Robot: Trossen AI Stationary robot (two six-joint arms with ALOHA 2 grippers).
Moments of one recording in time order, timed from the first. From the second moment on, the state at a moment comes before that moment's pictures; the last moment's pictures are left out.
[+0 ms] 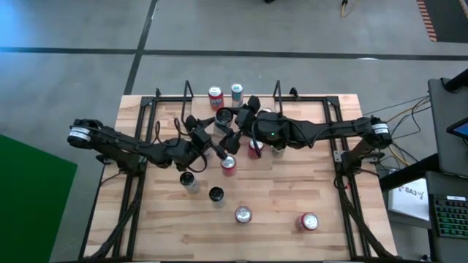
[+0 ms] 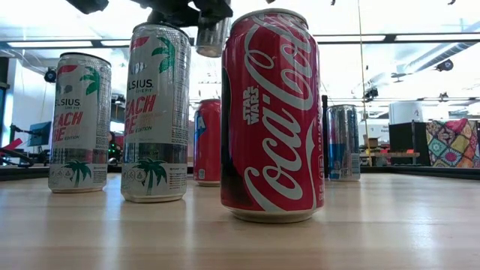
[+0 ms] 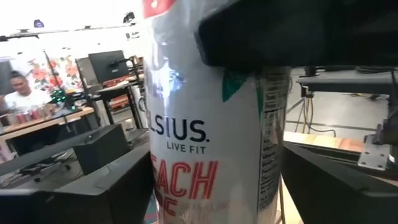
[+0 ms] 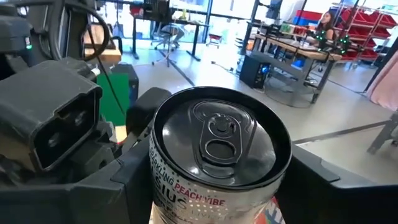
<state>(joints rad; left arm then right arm) -0.16 1.39 0.79 0.76 -0.90 0.28 0.03 1.65 1.53 0.01 0.49 -0.09</state>
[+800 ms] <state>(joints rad) -0.16 1.15 0.76 0.32 -0.03 0.22 -0.05 1.40 1.47 -0.49 -0.26 -0.26</state>
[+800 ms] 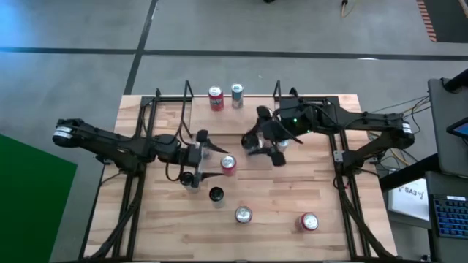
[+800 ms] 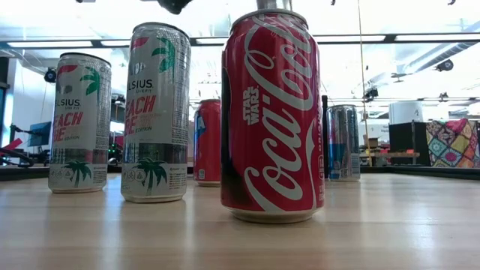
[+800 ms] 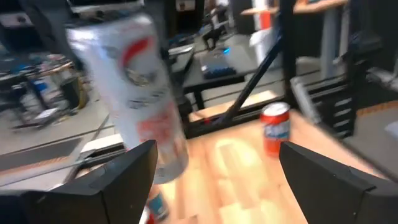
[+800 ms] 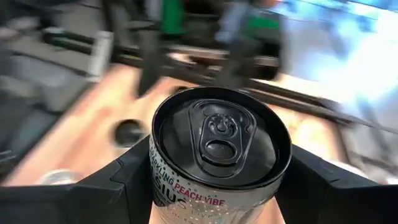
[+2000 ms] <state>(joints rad) -0.15 1.43 0.76 0.72 0.10 0.10 0.06 1.51 1.38 -0.14 -0.35 -0.43</state>
